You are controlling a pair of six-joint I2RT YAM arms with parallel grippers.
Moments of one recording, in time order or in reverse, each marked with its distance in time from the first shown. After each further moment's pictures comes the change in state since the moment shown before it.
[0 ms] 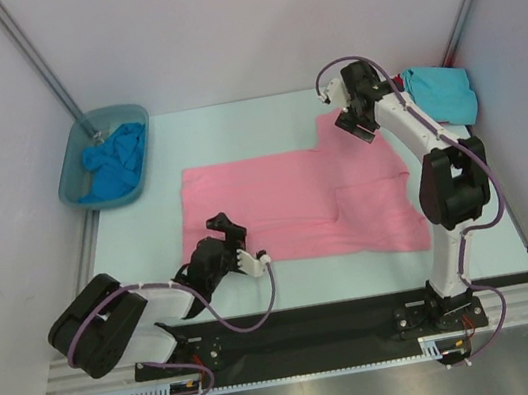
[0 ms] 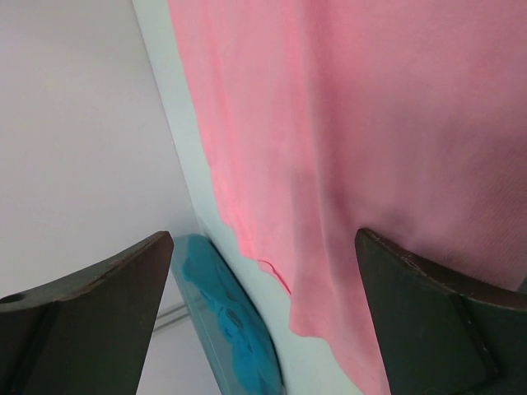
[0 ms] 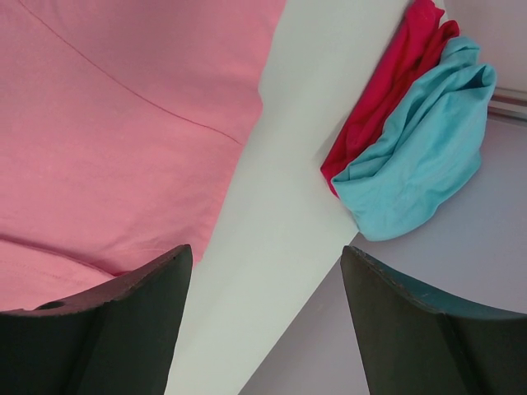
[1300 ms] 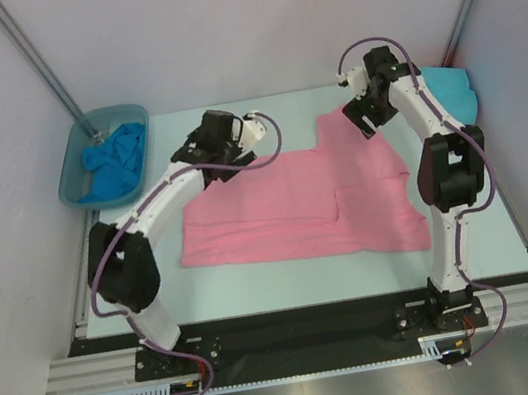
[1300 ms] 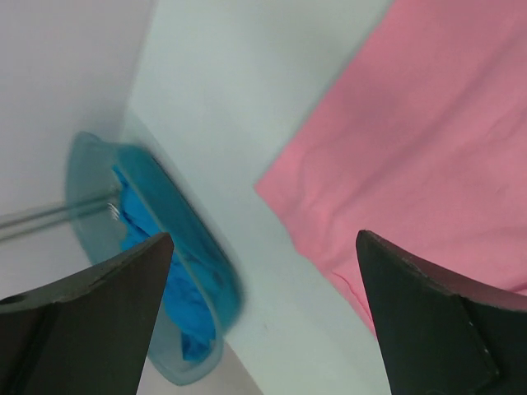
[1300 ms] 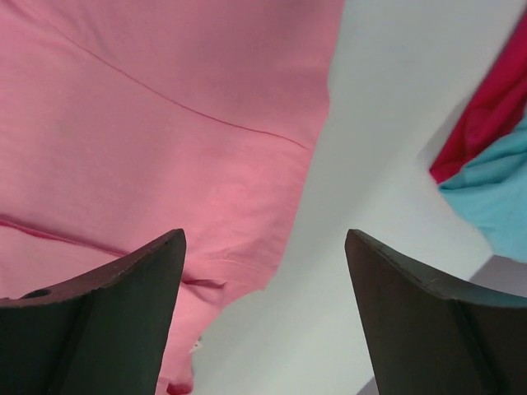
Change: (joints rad) left arm 0.154 0.351 1.235 -1.077 -0.144 -0.634; right arm -0.129 0.142 0.221 -0.184 -0.311 0.203
